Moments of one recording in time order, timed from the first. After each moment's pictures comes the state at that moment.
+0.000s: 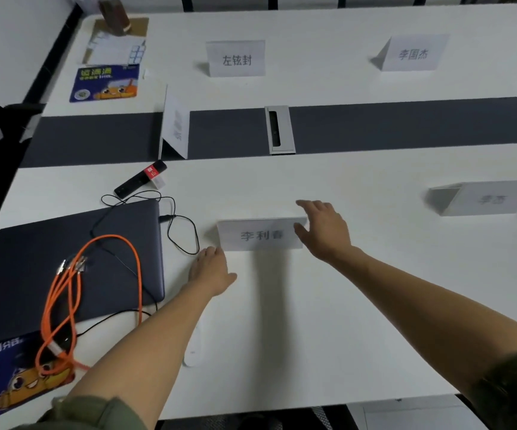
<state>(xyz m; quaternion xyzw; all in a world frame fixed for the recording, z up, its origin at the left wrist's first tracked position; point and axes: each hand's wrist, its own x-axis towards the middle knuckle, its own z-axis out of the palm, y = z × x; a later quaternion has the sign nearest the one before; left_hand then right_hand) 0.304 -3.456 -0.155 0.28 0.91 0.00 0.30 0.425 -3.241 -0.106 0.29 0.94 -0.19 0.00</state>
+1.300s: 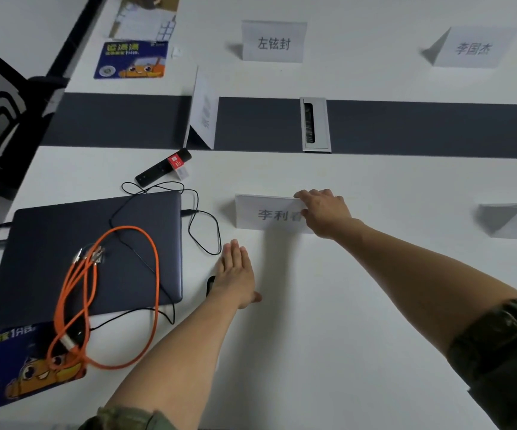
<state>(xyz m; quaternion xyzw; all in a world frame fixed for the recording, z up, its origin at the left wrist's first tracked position) 0.301 -3.457 -0.186 0.32 0.87 -0.07 0.37 0.326 -3.226 -0.138 0.20 0.96 -0.12 0.16</state>
